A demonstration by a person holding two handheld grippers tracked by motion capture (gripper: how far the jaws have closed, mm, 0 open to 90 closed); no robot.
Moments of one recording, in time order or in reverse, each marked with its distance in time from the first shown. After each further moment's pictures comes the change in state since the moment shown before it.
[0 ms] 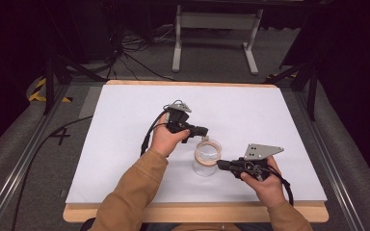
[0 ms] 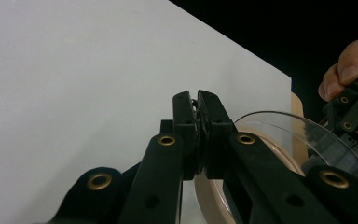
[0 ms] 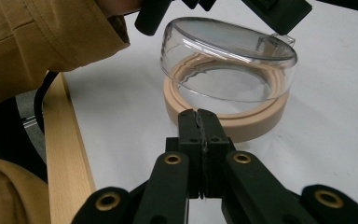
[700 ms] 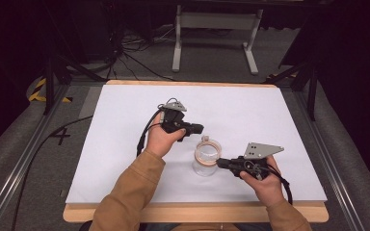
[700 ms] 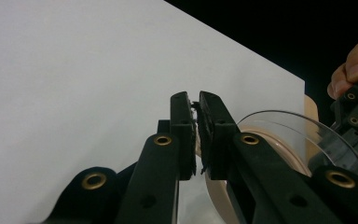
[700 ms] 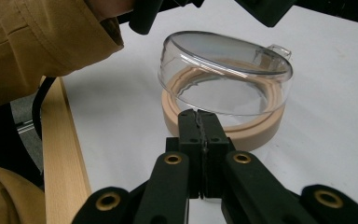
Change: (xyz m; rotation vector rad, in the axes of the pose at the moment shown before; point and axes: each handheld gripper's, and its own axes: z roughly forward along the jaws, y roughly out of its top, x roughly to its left) left arm -0.006 -0.001 -0.020 -0.042 0.073 0.032; right arm 0.000 0.004 0.001 -0.023 -0.005 -0.011
